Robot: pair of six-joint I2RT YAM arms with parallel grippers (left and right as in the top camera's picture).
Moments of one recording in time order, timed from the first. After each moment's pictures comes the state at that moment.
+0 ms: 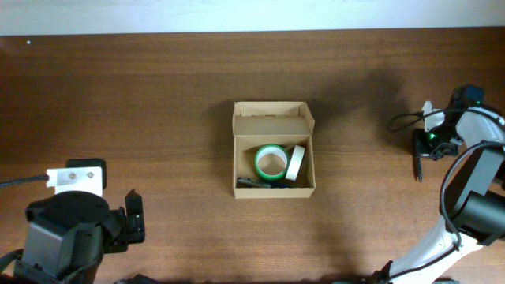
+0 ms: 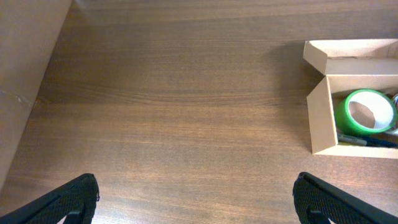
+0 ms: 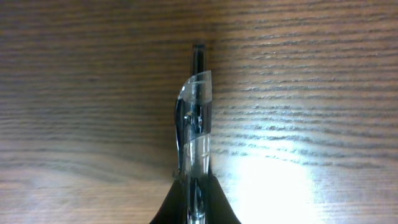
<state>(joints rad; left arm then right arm) -0.45 0.89 1.63 -1.61 -0.45 -0.31 -0.47 2.05 1.42 -0.86 -0.05 -0.39</state>
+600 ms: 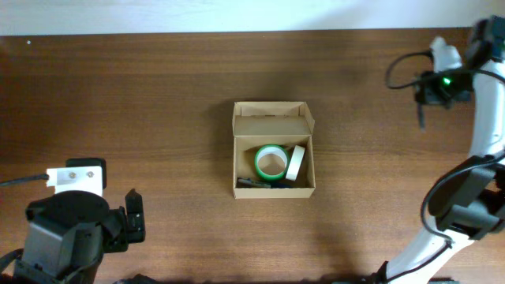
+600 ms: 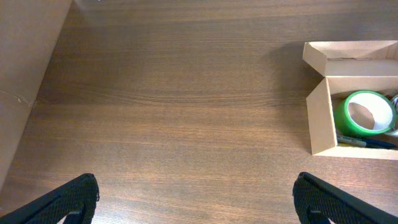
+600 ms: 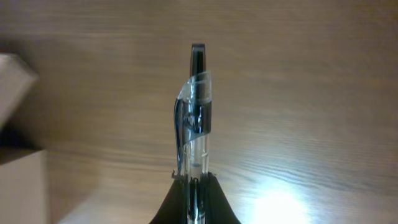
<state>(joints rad) -0.45 0.89 1.63 -1.61 -0.45 -0.31 -0.34 2.04 2.02 -1.31 -0.22 -0.36</state>
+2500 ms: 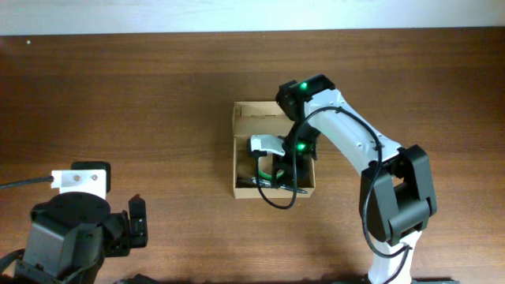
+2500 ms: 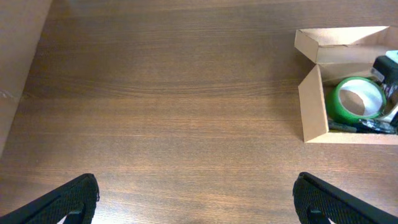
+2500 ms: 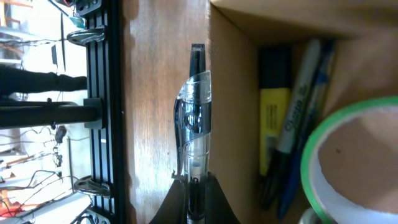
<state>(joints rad) -0.45 0.89 1.62 -1.64 -0.41 -0.31 0.43 2.04 1.65 -1.51 -0.60 -1.11</state>
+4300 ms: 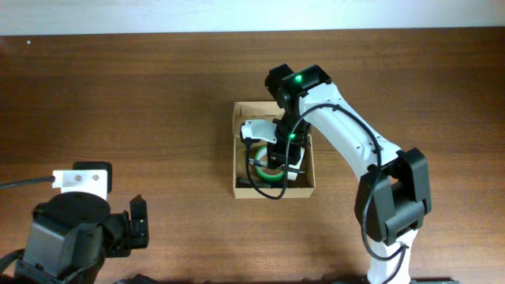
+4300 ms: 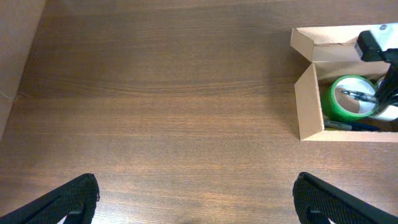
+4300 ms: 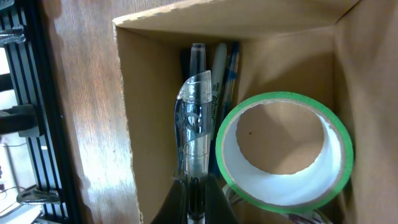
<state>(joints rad) -0.45 0.89 1.62 -1.63 -0.39 -0.31 0.47 2.06 1.78 -1.43 -0.42 -0.97</state>
